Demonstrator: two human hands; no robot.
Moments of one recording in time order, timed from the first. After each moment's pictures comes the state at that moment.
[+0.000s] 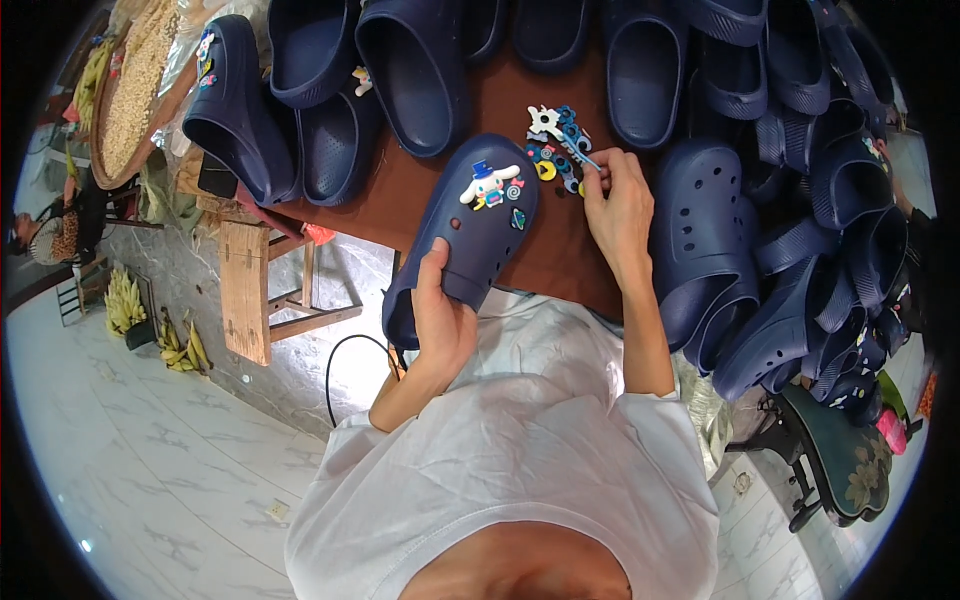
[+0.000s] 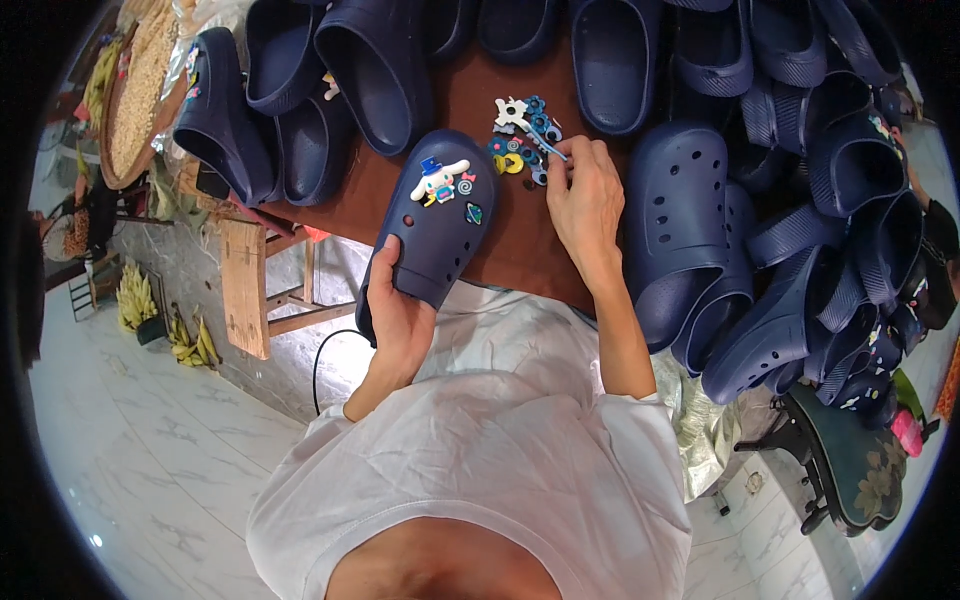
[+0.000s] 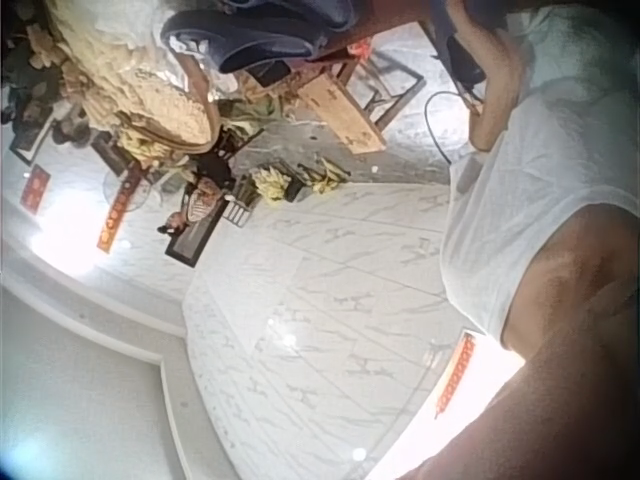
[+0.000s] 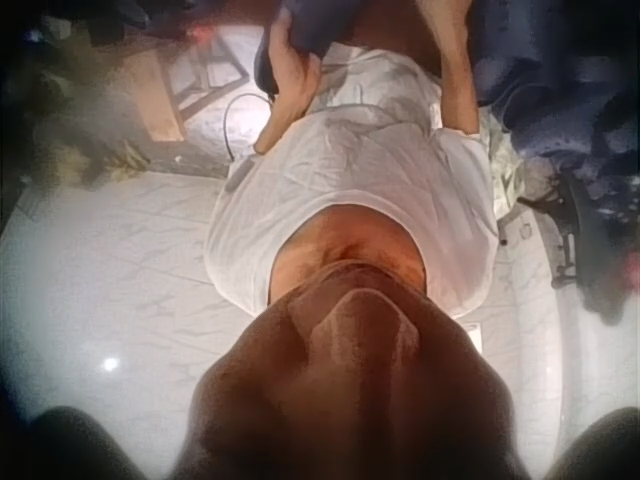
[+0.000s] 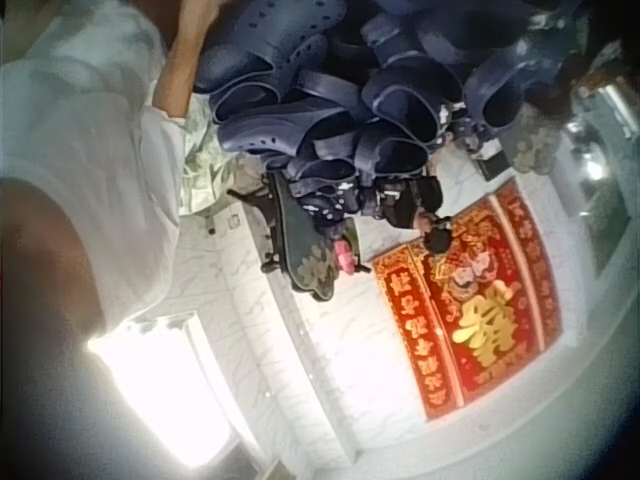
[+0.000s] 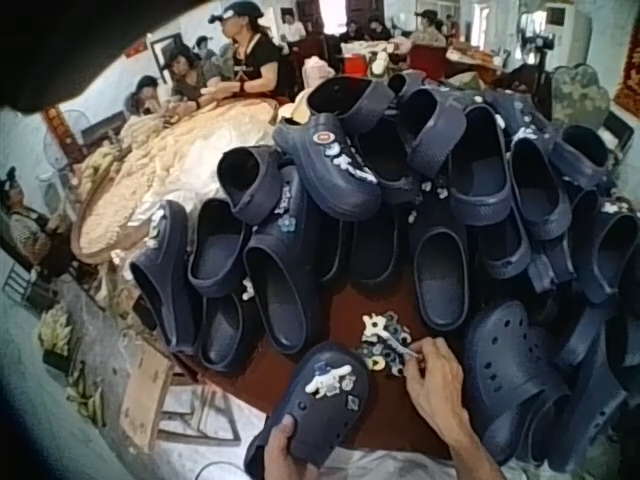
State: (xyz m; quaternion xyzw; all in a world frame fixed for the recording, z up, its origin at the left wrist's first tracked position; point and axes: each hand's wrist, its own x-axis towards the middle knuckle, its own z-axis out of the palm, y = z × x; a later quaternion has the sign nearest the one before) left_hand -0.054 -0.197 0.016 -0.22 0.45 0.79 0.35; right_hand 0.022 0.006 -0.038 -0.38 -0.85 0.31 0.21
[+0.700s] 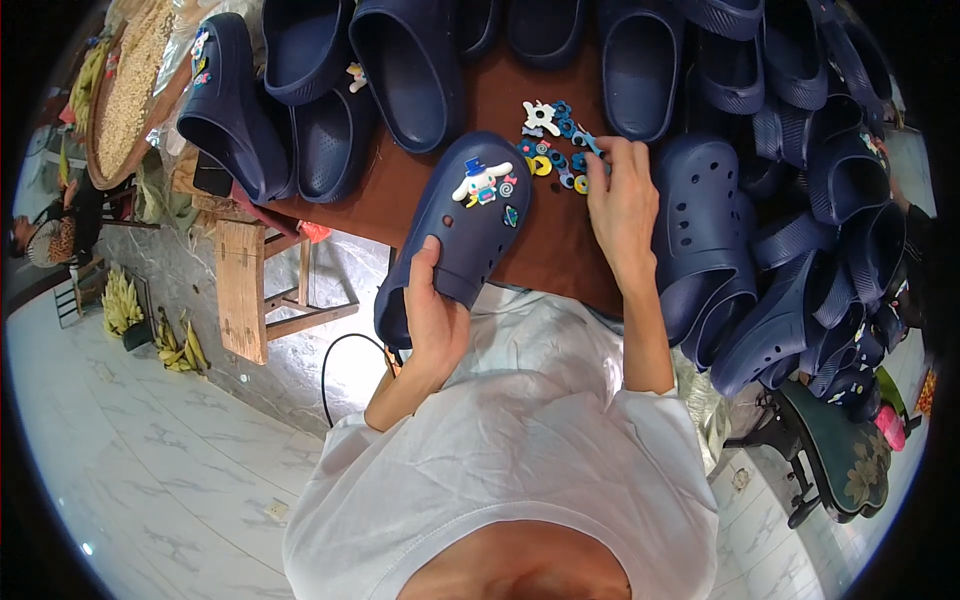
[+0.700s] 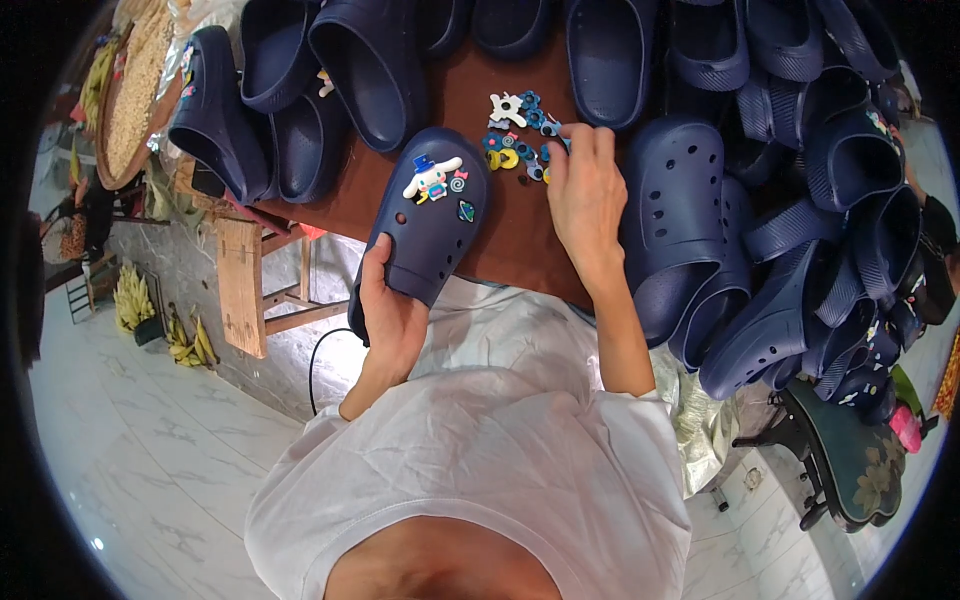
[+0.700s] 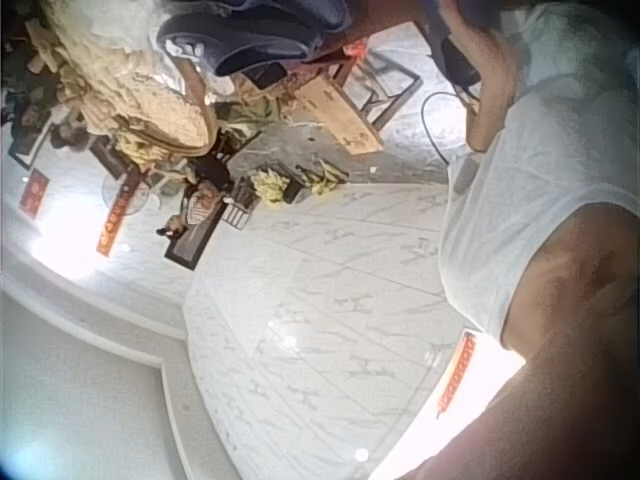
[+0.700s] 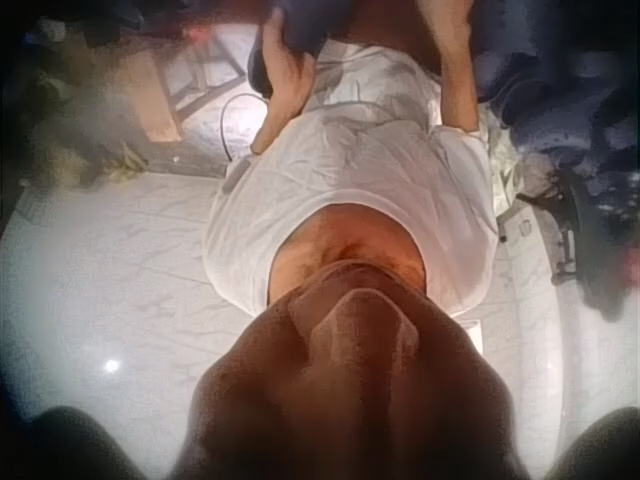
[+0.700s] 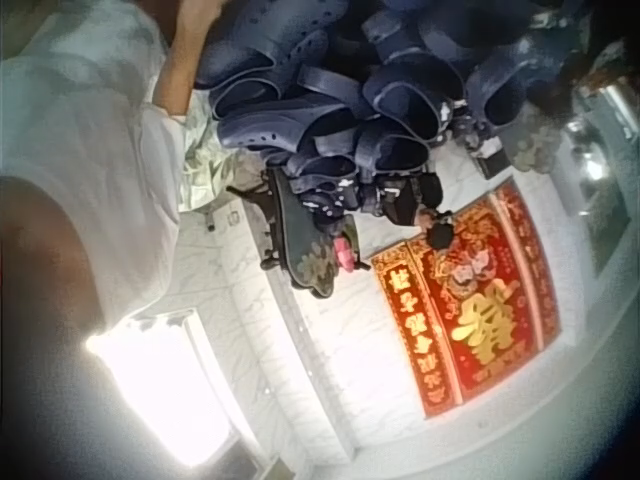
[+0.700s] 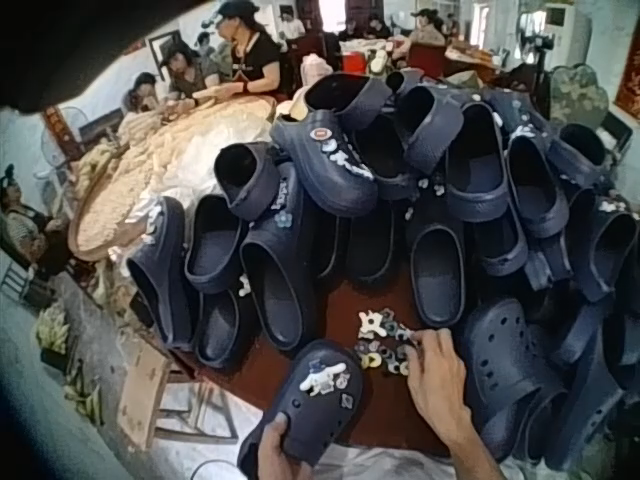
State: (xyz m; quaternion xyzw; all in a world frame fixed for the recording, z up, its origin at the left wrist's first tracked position) left_hand -0.055 -0.199 0.019 -0.22 0.46 0.78 0.36; right_hand 0.021 0.005 -0.020 -0.37 -0.87 0.24 0.24
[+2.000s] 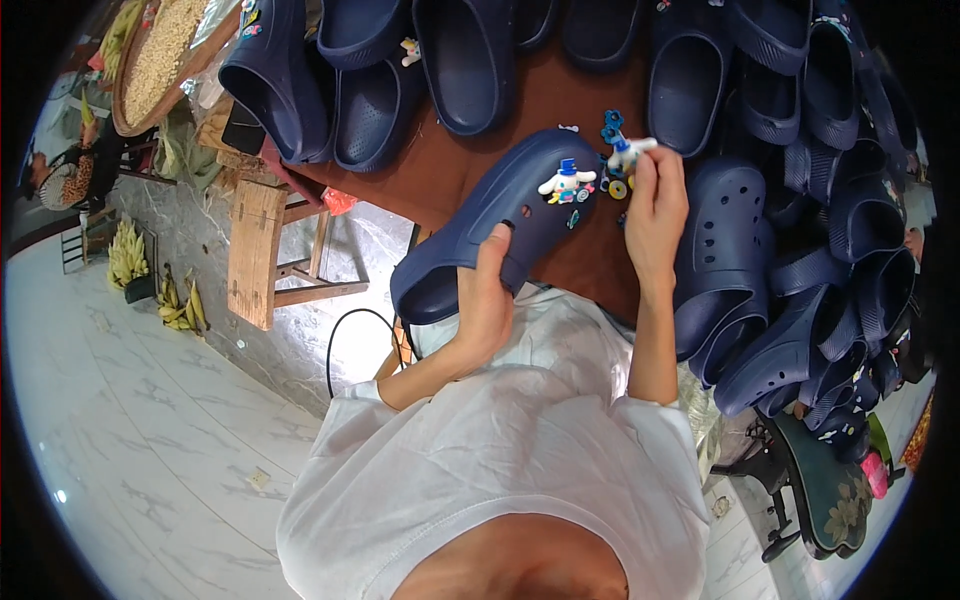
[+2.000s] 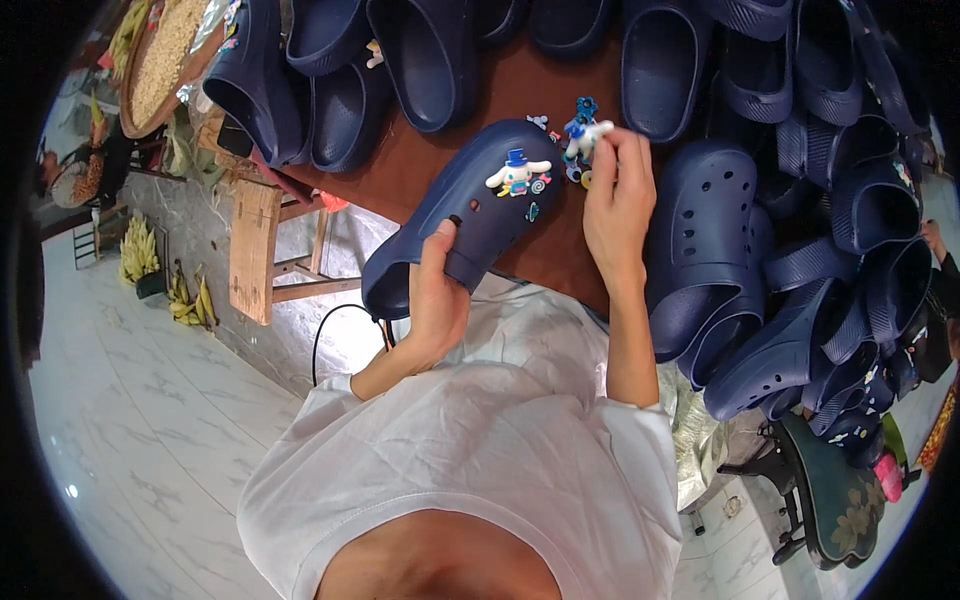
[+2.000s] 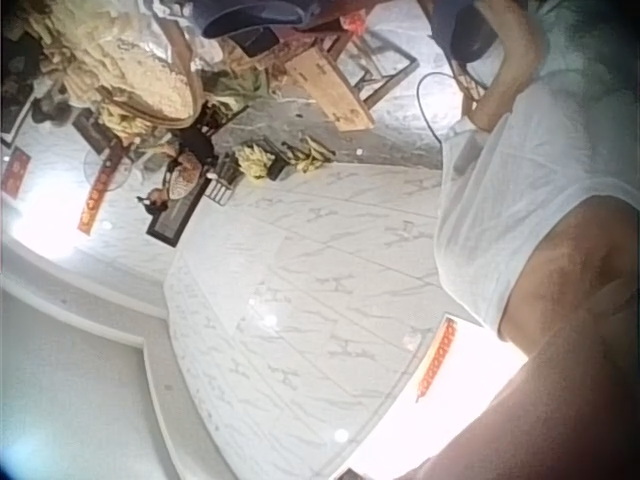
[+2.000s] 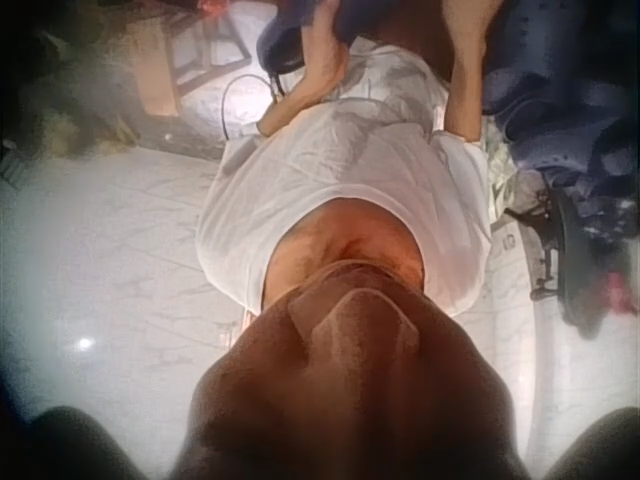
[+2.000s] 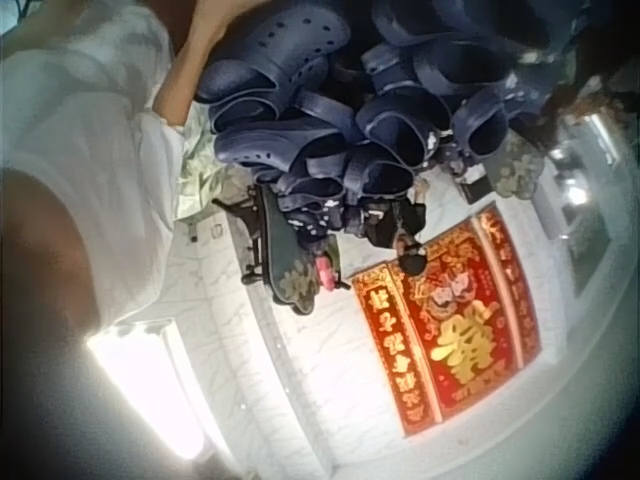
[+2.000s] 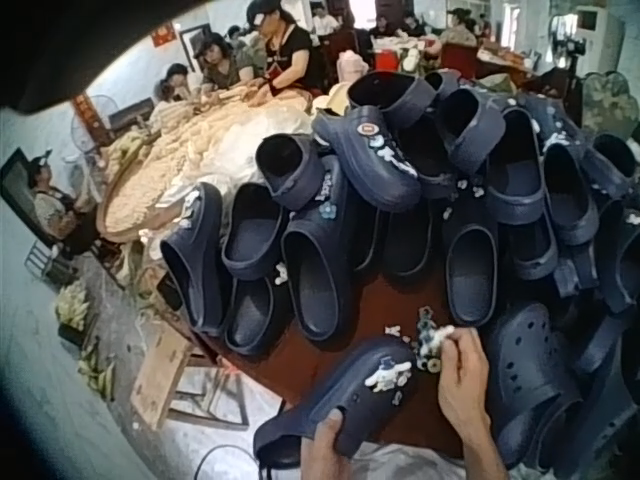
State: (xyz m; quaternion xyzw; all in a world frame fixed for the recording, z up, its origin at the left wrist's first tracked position) left_hand -0.036 -0.188 0.016 -0.15 0.49 0.79 0.34; right_hand 0.014 -0.003 -0.014 -0.32 -0.81 0.35 0.36
